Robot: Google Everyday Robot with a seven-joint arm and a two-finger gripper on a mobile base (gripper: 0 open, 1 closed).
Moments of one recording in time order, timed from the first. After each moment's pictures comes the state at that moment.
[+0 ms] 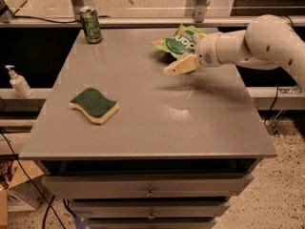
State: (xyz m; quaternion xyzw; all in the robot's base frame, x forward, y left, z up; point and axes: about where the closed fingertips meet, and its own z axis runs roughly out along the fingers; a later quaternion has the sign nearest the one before) arm 0.709 -0.099 0.870 -0.42 0.73 0.20 0.50
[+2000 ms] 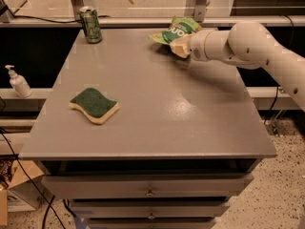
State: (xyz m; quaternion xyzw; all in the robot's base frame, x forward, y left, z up) arm 0.776 -0.098 0.863 -0.37 0.73 0.15 0.55
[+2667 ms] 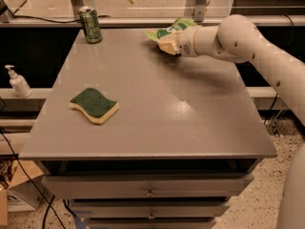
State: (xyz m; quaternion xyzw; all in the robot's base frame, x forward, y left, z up) arm 0.786 -0.059 0.869 -0.41 0.71 0.18 0.55
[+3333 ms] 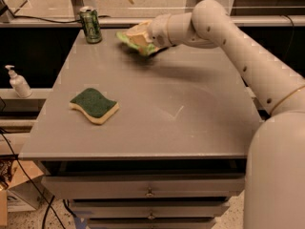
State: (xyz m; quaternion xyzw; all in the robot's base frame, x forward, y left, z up) arm 0.779 0.044 0.901 -0.49 0.63 0.25 0.54
